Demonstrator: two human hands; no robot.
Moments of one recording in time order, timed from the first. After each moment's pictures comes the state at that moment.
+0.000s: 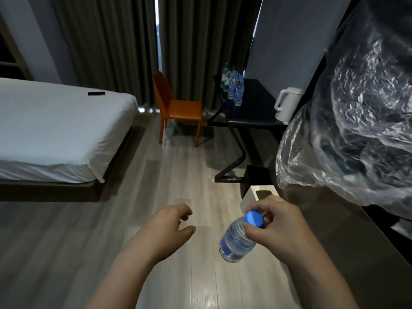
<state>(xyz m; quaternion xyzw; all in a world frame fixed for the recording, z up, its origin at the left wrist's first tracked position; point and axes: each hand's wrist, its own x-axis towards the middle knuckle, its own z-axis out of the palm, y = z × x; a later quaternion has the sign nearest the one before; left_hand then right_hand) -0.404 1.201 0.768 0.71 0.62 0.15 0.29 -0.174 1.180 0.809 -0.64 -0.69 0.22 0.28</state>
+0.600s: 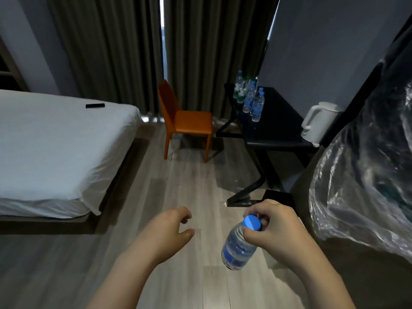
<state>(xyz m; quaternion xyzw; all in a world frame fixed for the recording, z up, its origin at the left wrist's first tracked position) -0.477 1.482 0.752 0.71 0.63 0.13 0.28 -0.246 1.468 0.795 -0.64 -0.70 0.23 0.21</state>
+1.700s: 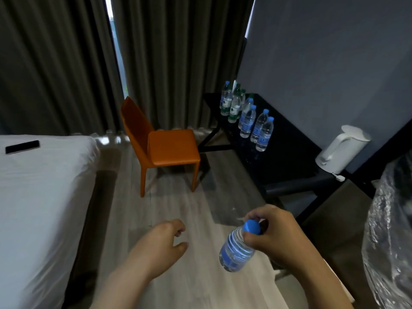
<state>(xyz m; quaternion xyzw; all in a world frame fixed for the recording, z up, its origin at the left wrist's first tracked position) -0.616 1.977 0.743 0.76 0.55 0.07 0.33 -0.382 1.920 0.799 -0.73 -0.61 0.23 0.21</state>
